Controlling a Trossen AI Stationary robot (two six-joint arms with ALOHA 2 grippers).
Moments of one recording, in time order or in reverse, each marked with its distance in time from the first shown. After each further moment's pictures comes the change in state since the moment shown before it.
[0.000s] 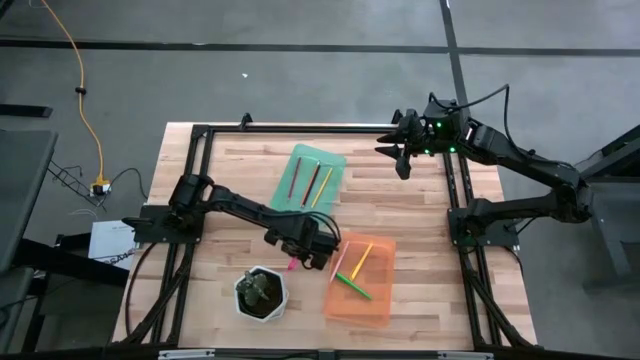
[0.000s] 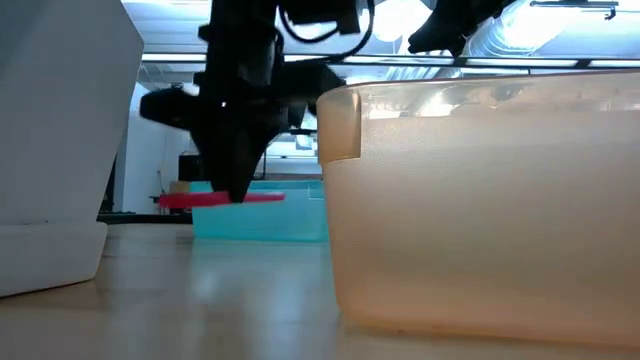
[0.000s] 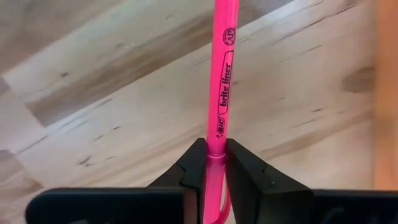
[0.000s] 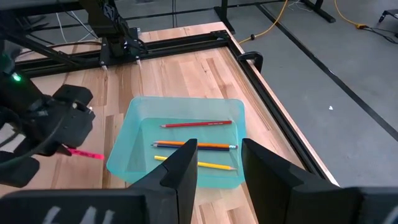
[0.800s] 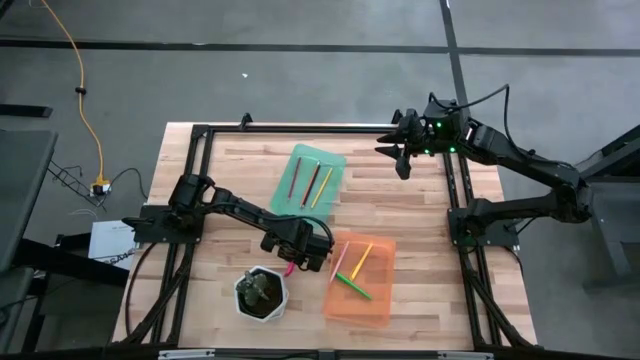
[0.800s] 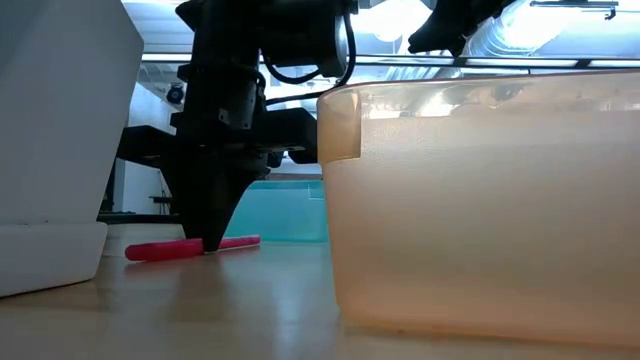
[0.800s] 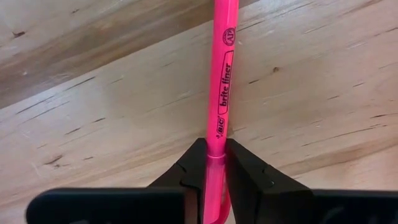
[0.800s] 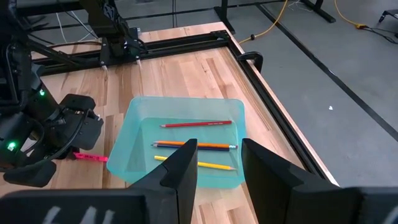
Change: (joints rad) left arm 0.000 -0.002 -0.156 0.161 0.075 -0.088; right arm 0.000 0.000 0.000 0.000 0.000 0.000
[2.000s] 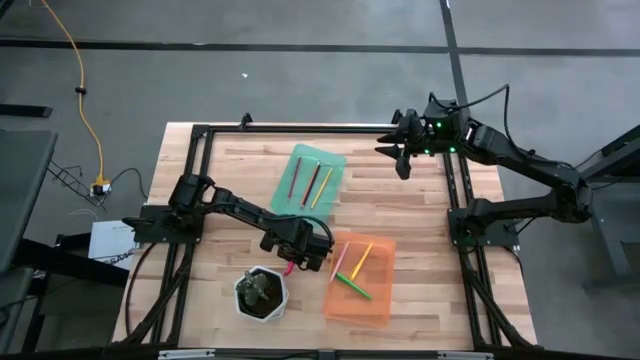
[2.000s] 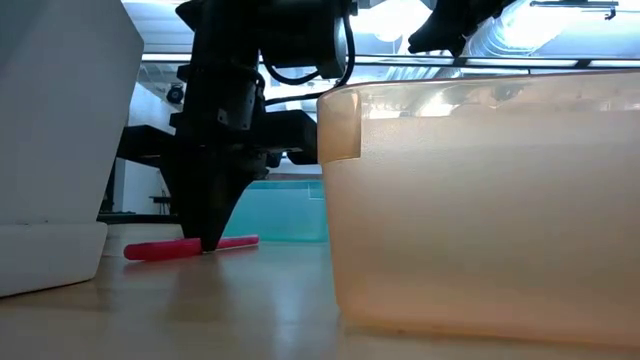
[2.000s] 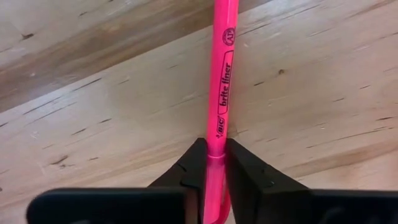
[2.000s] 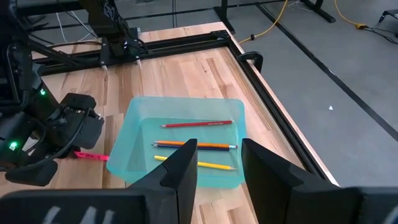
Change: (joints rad) left arm 0.000 0.000 0.000 -0.010 0.000 0.000; right arm 0.000 0.000 0.000 0.000 0.000 0.000
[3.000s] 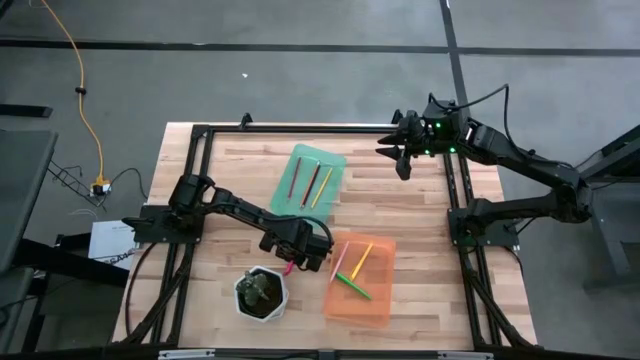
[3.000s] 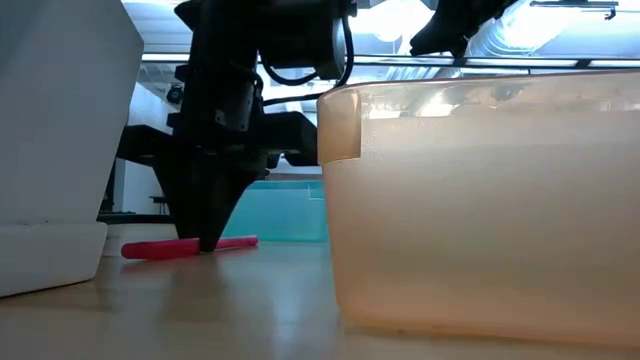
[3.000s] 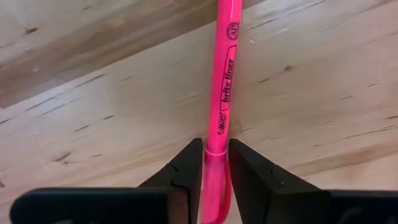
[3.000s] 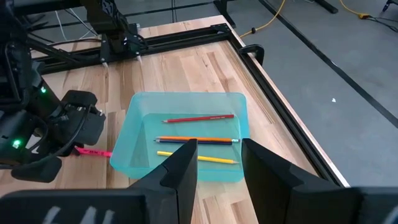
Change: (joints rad) left arm 0.000 0.000 -0.001 -0.007 0.003 -0.007; right arm 0.000 0.000 0.000 -0.023 -0.001 0.022
